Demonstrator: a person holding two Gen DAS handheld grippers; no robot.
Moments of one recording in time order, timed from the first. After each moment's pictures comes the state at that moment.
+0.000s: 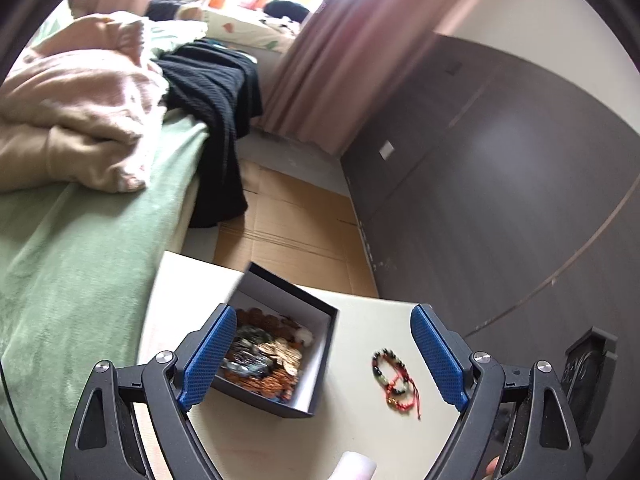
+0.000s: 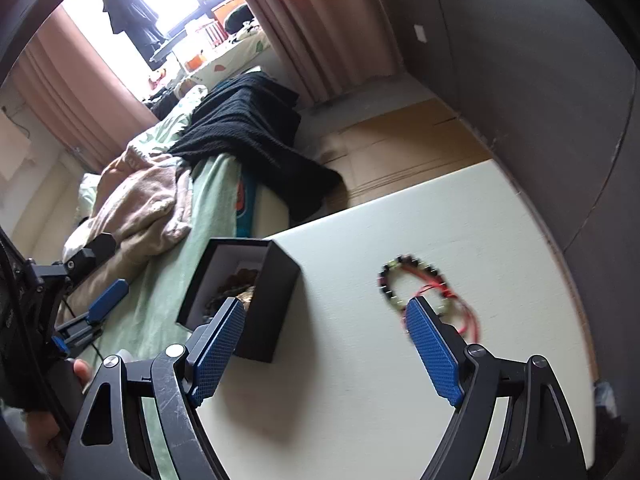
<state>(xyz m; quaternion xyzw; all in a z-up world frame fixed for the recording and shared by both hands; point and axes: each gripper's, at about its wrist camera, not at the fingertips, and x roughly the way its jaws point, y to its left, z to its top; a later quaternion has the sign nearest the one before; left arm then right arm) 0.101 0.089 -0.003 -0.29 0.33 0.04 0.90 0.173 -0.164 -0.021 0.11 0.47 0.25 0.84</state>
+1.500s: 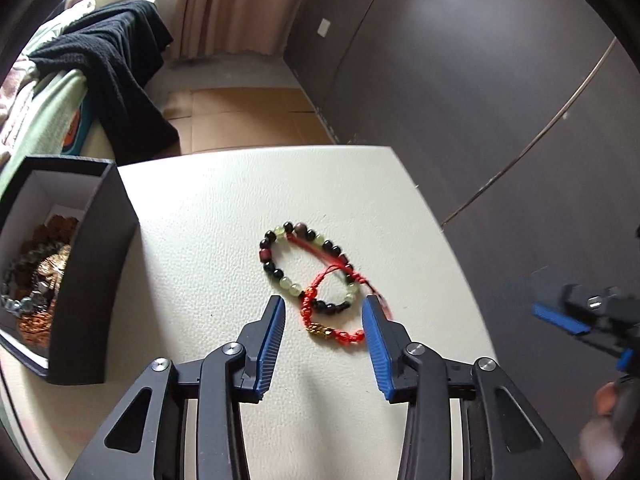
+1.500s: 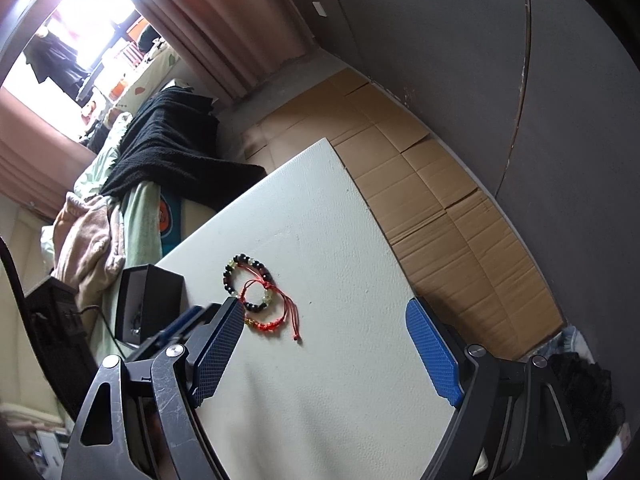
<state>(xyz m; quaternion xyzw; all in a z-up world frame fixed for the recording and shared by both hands) 0.178 -0.075 -0.102 -0.16 0.48 -0.05 0.86 0.210 -0.289 -0.055 0.17 0.54 0.16 0.81</state>
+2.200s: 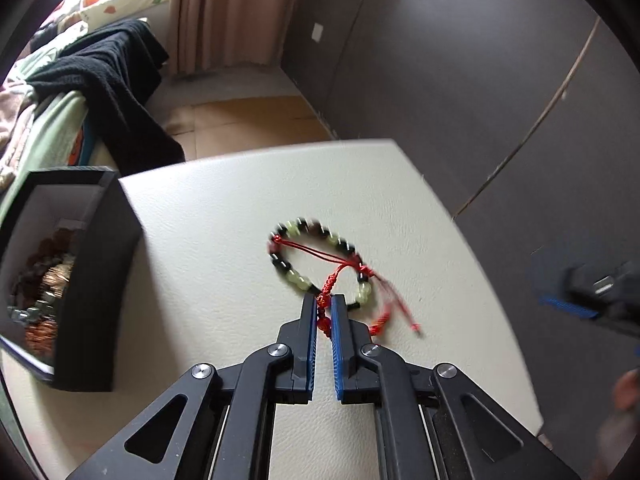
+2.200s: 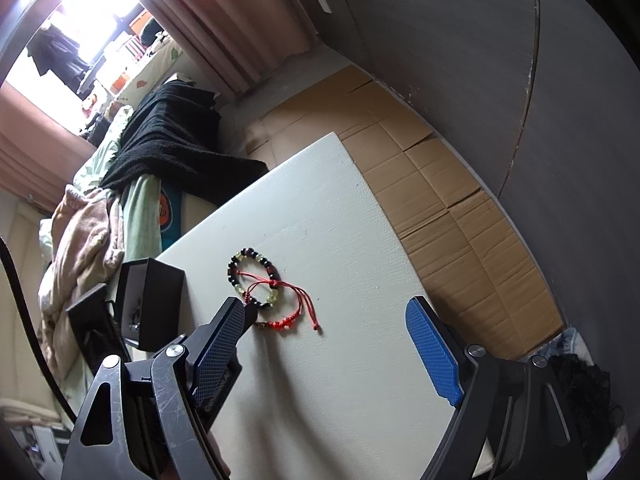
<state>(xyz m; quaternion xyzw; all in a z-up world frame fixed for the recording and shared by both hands) 0.169 -0.074 -0.097 -0.13 0.46 -0.05 0.88 0.210 -0.269 -0.059 0.15 0.55 0.16 0.81</state>
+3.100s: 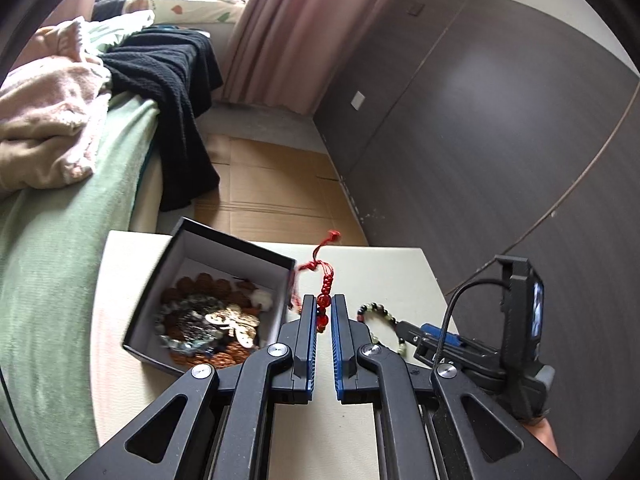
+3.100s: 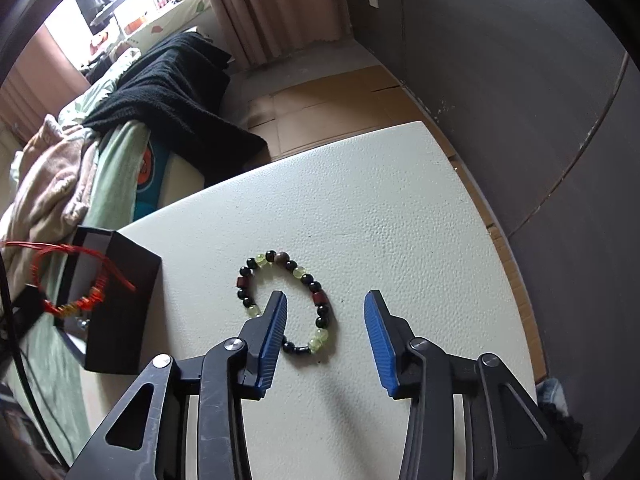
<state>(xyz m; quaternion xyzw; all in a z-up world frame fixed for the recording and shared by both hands) 0.124 0.046 -0.027 -0.23 0.38 -0.01 0.89 0.238 -0.172 -0.097 0.02 0.54 0.16 0.83</state>
